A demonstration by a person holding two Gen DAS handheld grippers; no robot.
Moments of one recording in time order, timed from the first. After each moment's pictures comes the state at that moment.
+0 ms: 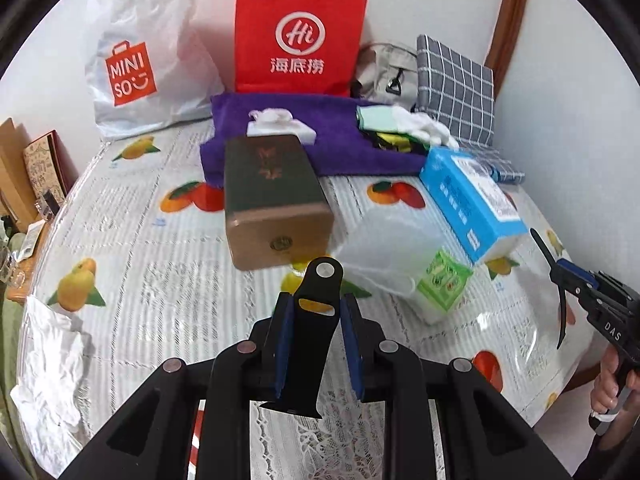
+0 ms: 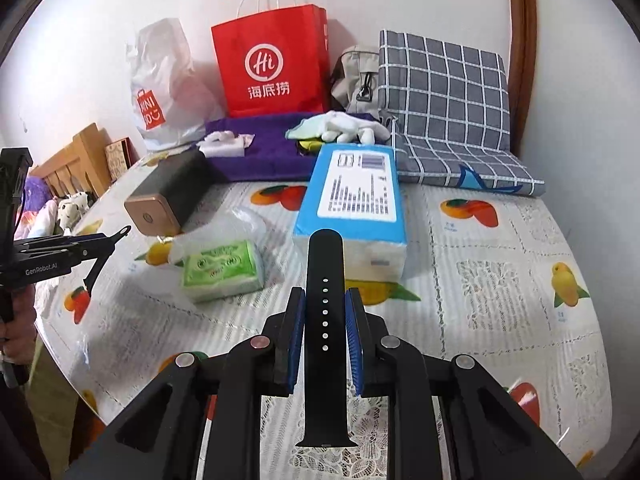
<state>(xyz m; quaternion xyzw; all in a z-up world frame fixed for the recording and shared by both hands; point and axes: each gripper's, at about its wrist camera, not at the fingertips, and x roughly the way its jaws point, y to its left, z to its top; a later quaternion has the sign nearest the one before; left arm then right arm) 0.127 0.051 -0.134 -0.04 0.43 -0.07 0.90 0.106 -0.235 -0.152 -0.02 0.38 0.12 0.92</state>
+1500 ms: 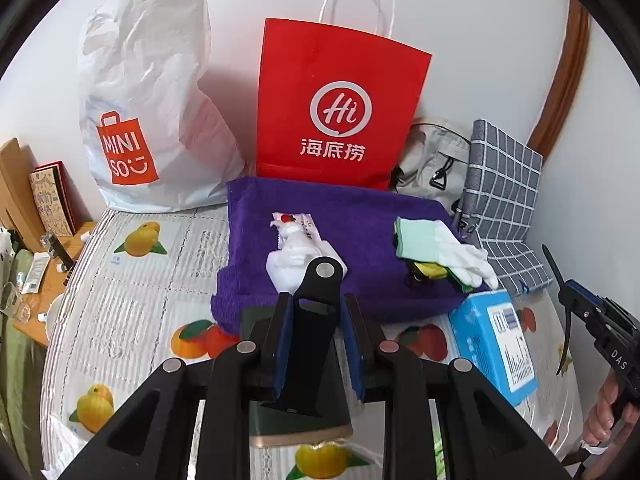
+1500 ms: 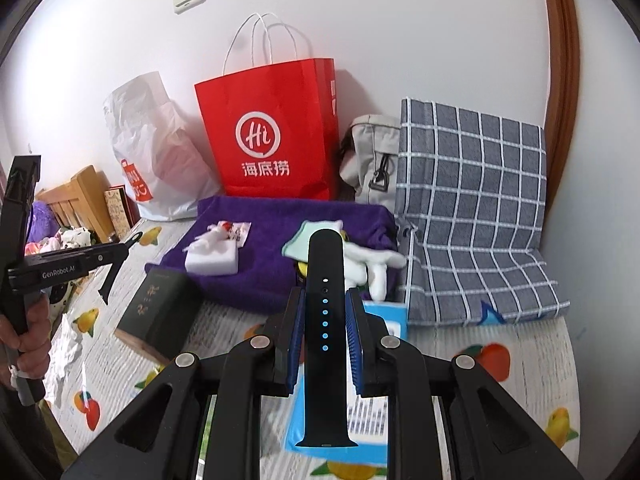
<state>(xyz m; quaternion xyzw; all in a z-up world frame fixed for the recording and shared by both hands) 0.261 0.067 -0.066 -0.08 0.40 -0.02 0.91 0.248 -0.214 -0.069 -0.01 0.34 0.14 0.93</state>
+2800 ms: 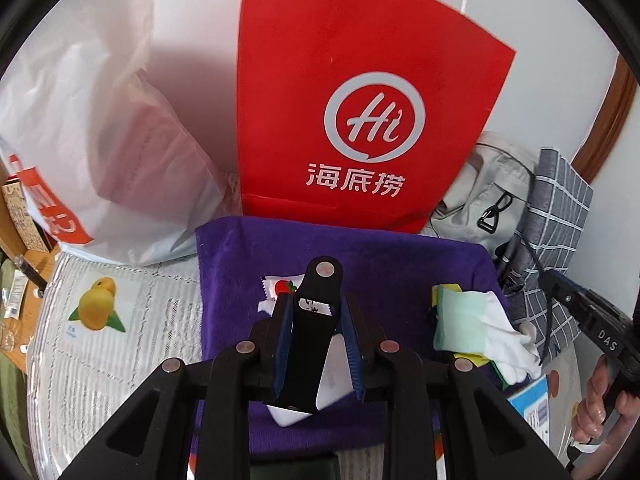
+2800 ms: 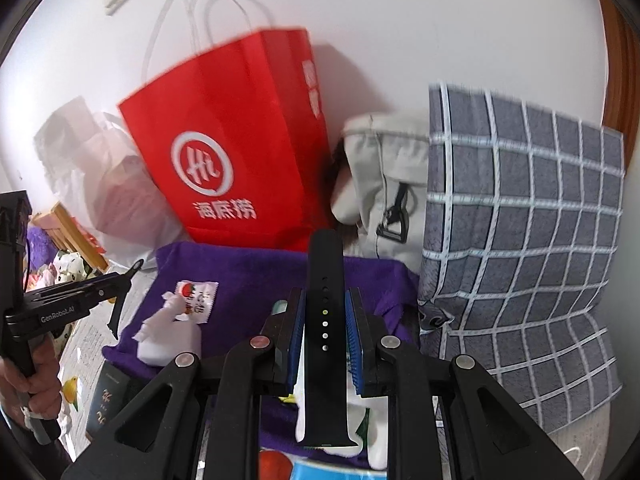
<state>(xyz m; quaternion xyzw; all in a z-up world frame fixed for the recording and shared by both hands) 0.408 0.072 -0.095 -0.09 0.43 -0.01 0.90 0.428 -0.203 -0.095 0.03 0.38 0.15 0.91</state>
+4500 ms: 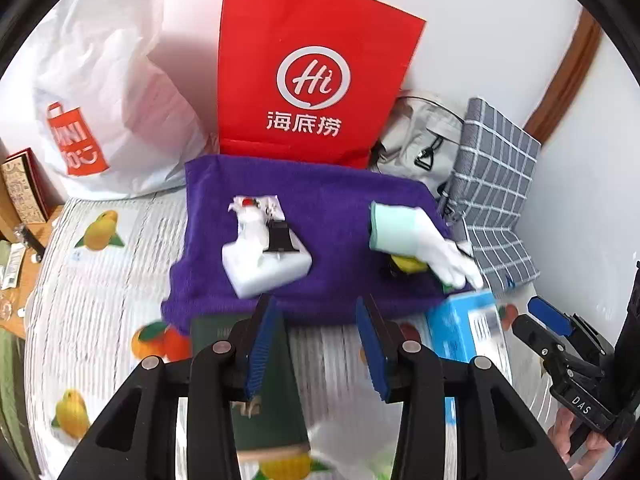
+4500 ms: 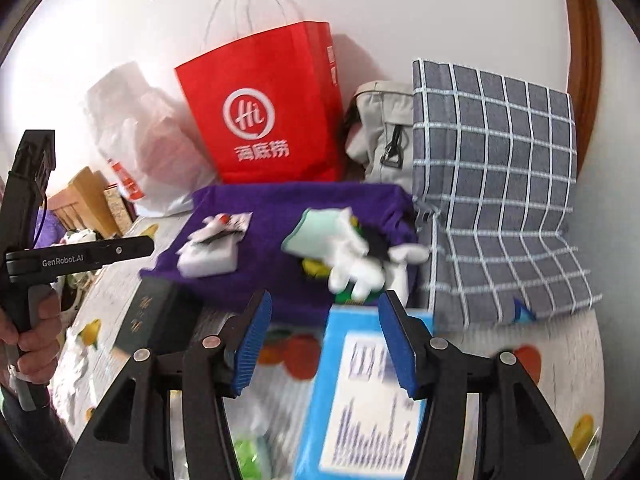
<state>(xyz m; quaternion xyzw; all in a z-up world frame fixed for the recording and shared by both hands) 0.297 0.040 -0.070 -0.09 0.46 -0.05 0.88 0.286 -0.204 -0.089 0.02 0.39 0.15 0.91</state>
